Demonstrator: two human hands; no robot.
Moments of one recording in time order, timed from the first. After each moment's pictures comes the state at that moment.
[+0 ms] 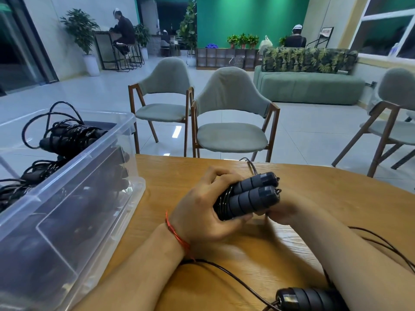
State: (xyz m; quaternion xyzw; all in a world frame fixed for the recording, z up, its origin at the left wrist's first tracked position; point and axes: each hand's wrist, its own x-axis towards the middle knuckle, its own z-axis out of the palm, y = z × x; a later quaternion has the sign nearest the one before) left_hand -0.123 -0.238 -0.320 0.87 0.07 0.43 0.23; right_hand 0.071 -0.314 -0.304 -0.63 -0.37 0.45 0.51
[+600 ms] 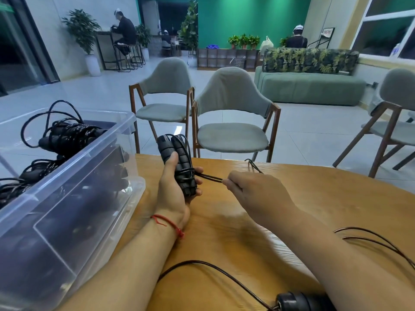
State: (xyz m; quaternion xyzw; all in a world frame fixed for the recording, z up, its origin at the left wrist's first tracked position) left_hand -0.119 -0.205 -0.318 0.36 0.28 0.53 0.72; right_hand 0.048 -0.306 -0.298 -0.71 -0.68 -0.06 0.18
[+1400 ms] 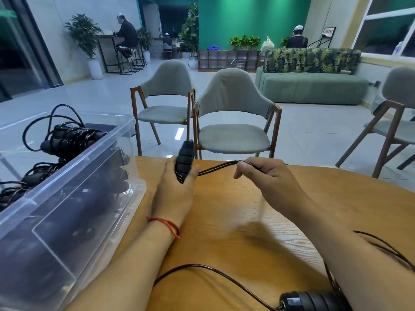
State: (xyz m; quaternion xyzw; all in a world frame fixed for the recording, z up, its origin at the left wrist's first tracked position) left_hand -0.132 -0.190 -0.336 0.69 0.47 0.45 0.33; right_hand 0.067 -0.313 -0.281 -0.58 -0.60 0.21 0.51
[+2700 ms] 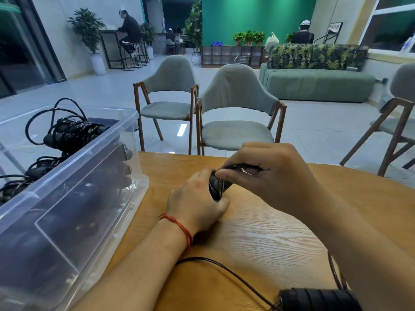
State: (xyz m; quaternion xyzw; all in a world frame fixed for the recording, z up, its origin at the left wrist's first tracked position) left_hand -0.124 -0.225 -0.321 0.86 0.42 0.23 0.14; right_hand 0.043 -0.319 -0.240 -0.48 -0.77 -0.08 0.42
